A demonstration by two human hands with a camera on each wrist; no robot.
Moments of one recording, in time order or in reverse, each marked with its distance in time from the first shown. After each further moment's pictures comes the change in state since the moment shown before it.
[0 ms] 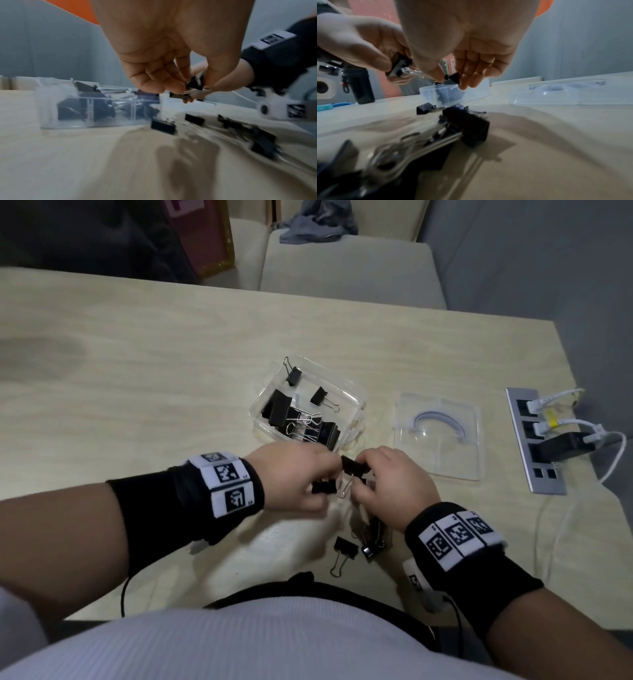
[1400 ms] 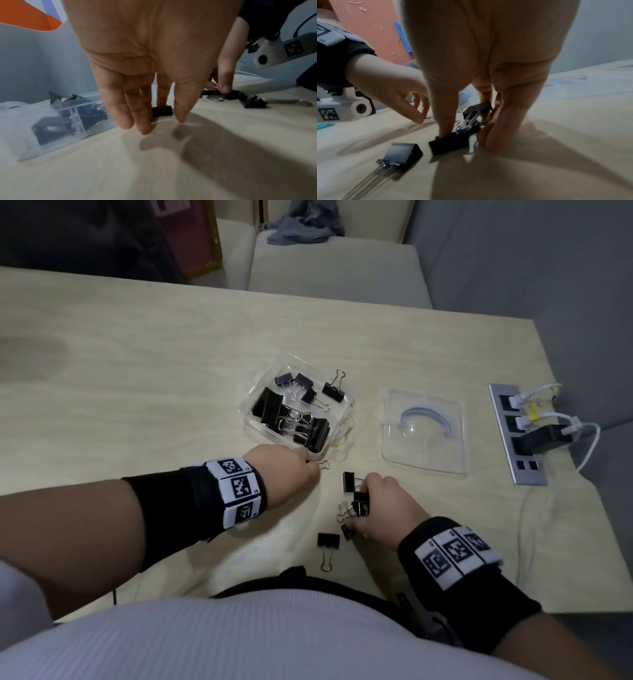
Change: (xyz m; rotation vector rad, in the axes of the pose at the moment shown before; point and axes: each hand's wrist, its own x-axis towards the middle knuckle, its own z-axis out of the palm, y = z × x) left_hand 0.009 -0.002 0.017 0.435 -0.285 -0.127; right_hand -0.028 -0.001 0.012 0.068 -0.322 0.329
